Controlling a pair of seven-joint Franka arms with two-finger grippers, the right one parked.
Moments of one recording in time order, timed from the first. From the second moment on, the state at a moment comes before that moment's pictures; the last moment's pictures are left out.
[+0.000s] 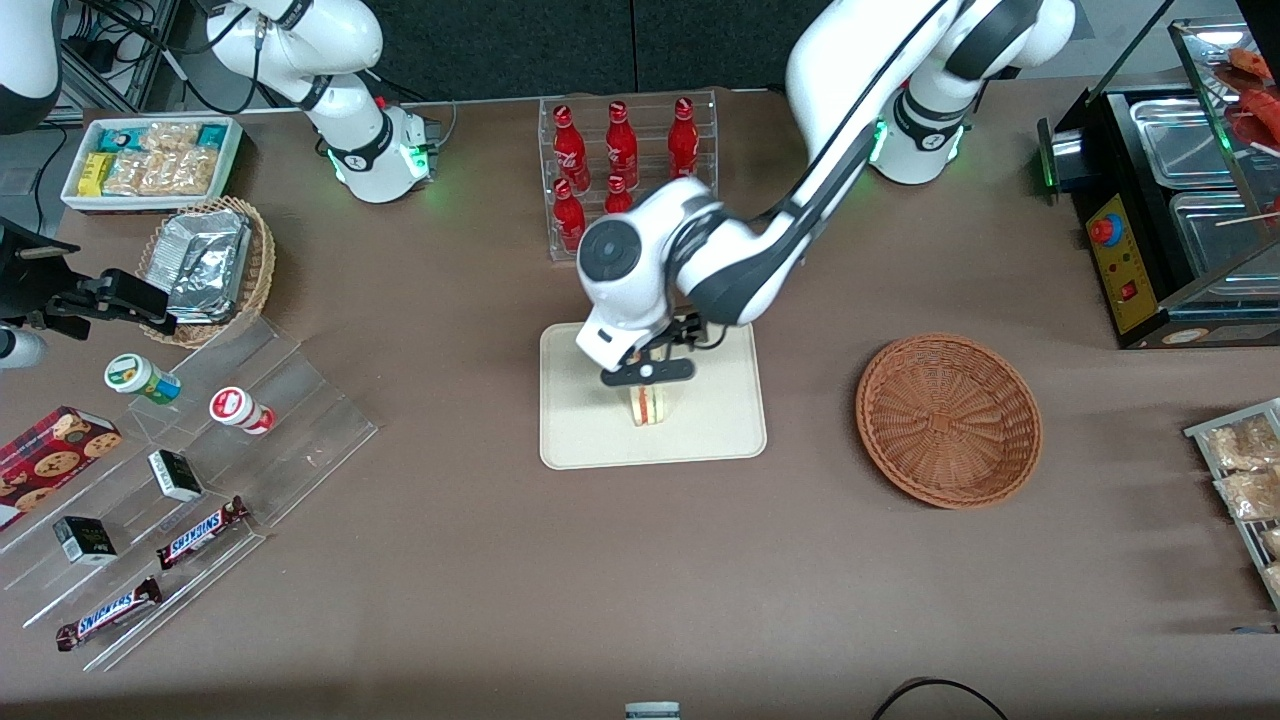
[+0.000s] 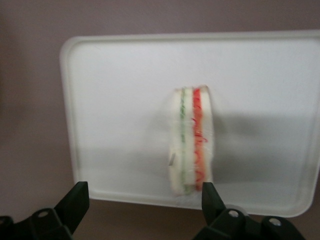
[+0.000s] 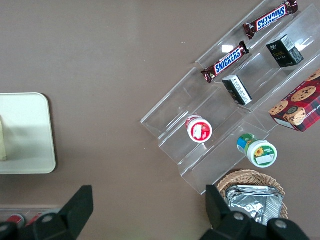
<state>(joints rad) -0.60 0.62 -0.27 -1.36 0.20 1.79 -0.98</state>
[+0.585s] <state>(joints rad) -0.38 0.31 -0.27 -1.39 0.17 1.45 -0.71</state>
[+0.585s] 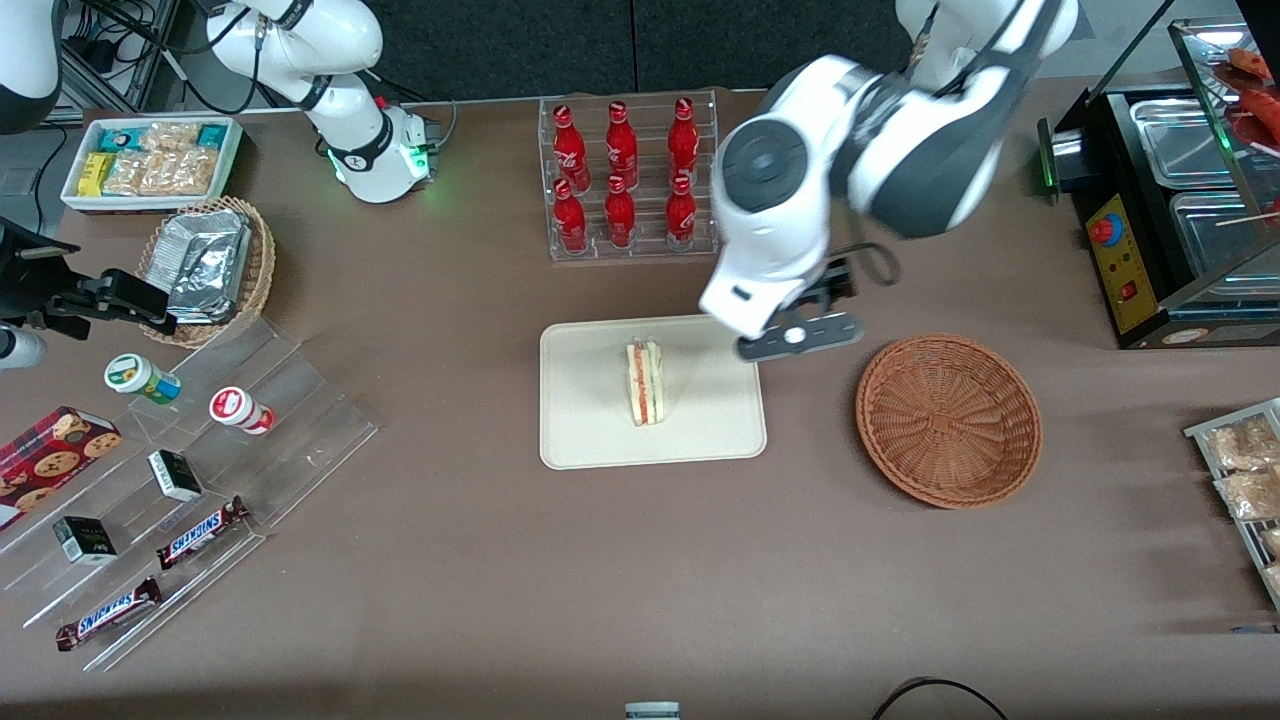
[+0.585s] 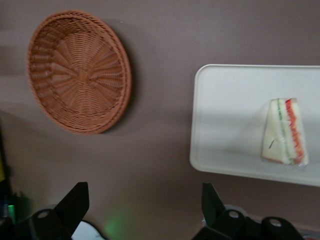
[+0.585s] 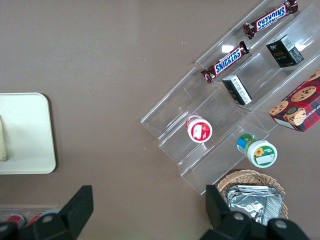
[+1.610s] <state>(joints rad) 0.00 -0.04 -0.13 -1.56 0.03 1.35 -0.10</state>
